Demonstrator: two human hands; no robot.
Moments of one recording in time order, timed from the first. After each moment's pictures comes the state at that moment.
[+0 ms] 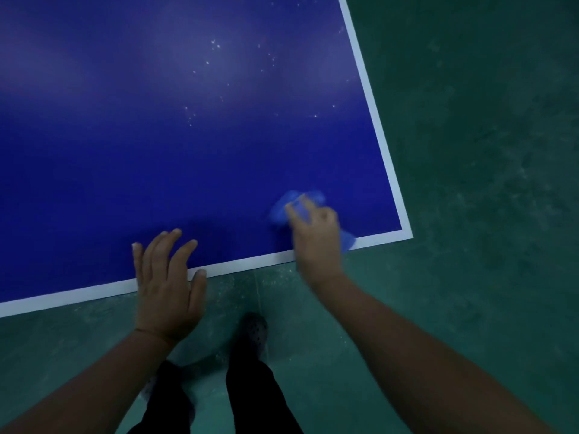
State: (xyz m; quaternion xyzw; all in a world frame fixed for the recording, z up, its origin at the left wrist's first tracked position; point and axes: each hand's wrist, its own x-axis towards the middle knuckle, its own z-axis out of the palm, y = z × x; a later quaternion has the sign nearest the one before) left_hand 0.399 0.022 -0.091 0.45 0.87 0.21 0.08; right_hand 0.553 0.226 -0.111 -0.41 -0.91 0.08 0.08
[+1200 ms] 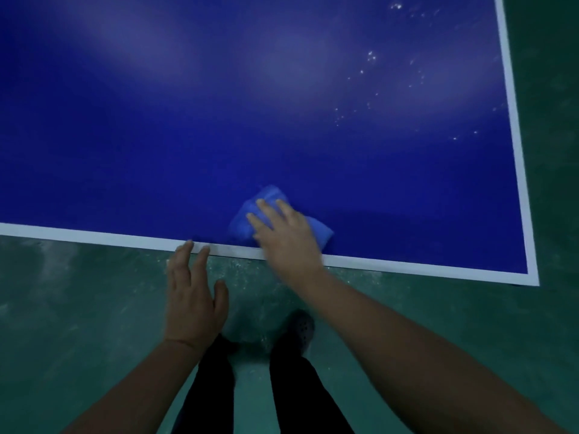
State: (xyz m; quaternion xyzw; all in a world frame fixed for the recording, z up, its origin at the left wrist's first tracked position) left_hand 0.342 -0.130 -0.097 0.29 0.92 0.23 0.09; right_hand 0.382 0.071 -0.113 -0.10 -0.99 0.14 0.01
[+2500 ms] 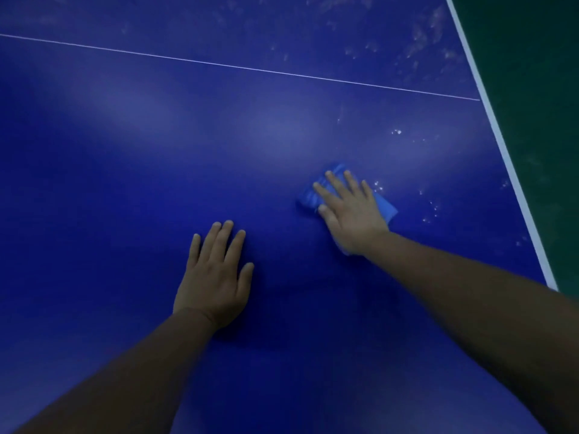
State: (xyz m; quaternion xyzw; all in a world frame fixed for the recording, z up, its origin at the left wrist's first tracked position) left_hand 0.089 0.085 -0.113 0.41 0.90 0.12 0.09; right_hand 0.177 0.370 -0.116 -0.20 -0.97 0.05 -0.09
